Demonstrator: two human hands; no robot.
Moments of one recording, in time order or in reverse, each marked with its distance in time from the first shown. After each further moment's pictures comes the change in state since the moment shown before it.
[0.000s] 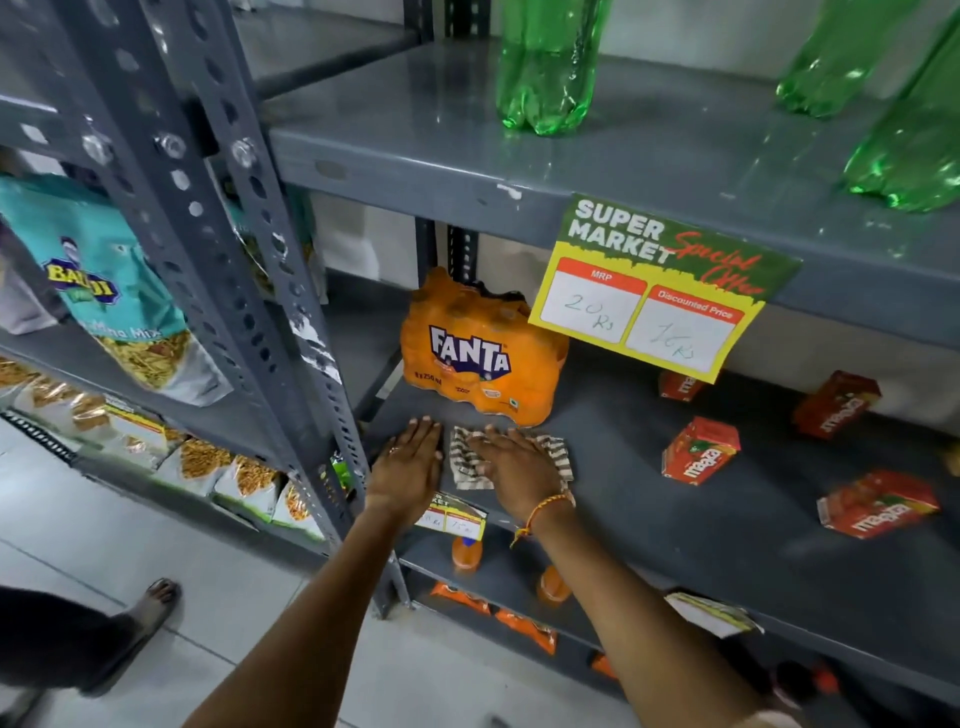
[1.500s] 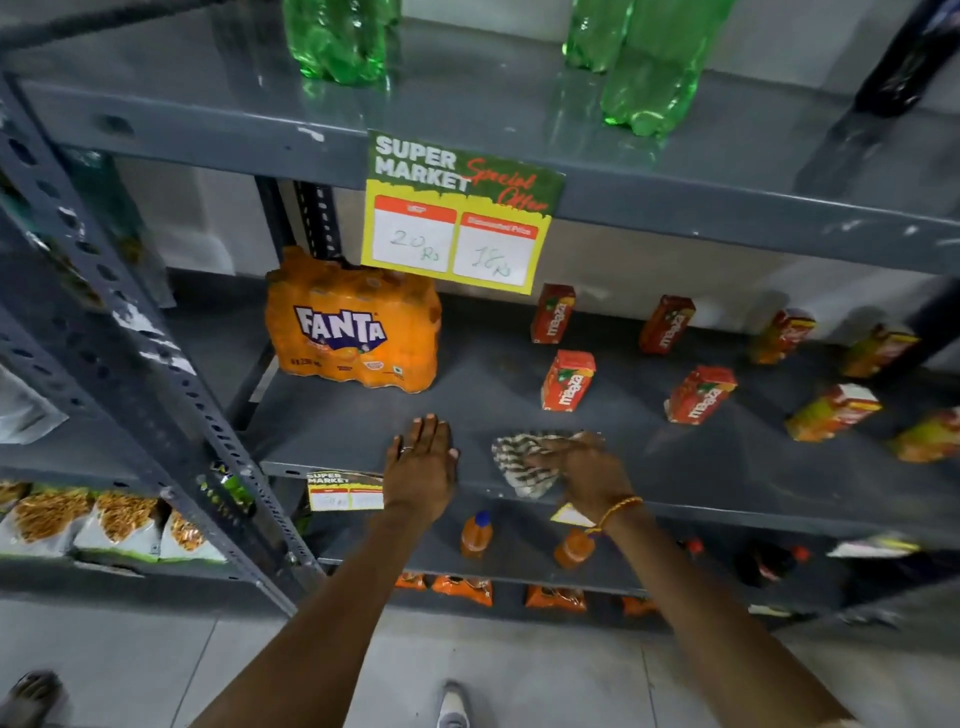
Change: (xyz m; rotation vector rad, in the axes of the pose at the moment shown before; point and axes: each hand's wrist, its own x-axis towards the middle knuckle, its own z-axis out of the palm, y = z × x) left_hand -0.024 0.126 0.044 -0.023 -0.059 0.197; right_hand -0.167 0.114 -0.044 -0.087 0.133 0.295
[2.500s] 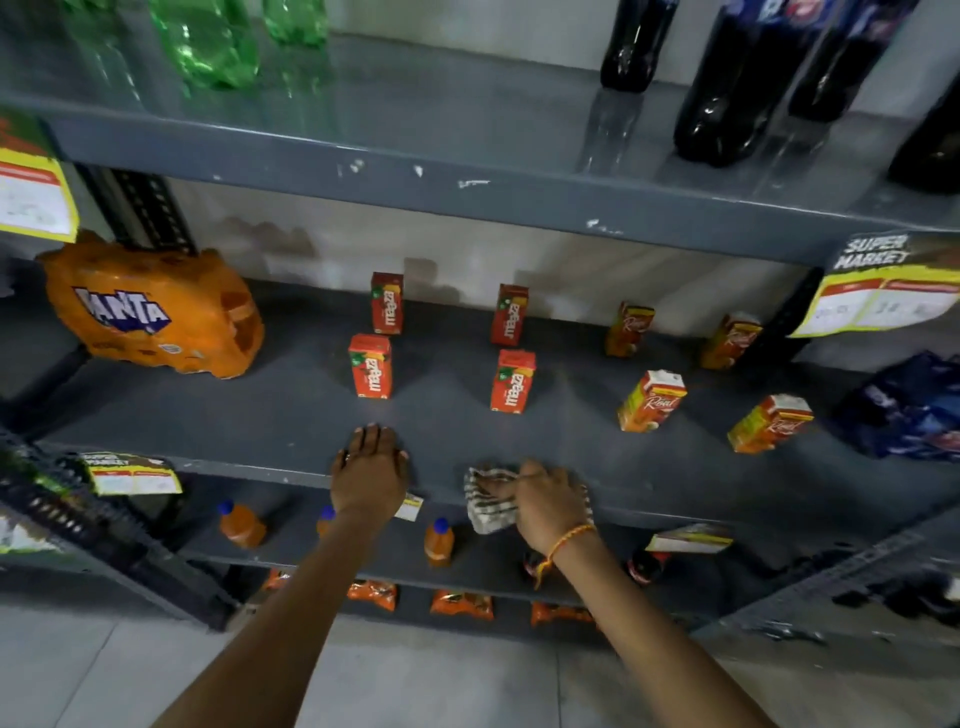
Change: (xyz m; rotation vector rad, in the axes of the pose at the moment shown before) left_hand -0.001 0.218 0.065 0.028 0.079 -0.209; right_hand -0.117 0.173 -0.058 0.012 -0.168 0.179
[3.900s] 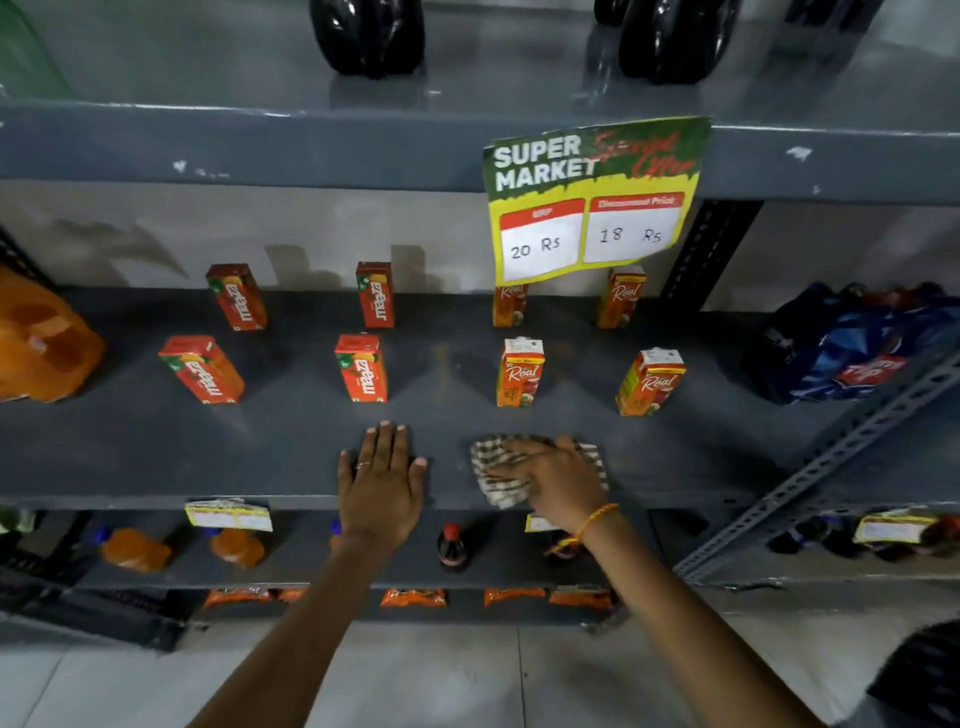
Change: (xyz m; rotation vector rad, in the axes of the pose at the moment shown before) left_hand -0.035 0.174 0.076 0.059 0.005 0.185; right_hand 0.000 0.210 -0.001 0.050 0.086 -0.155
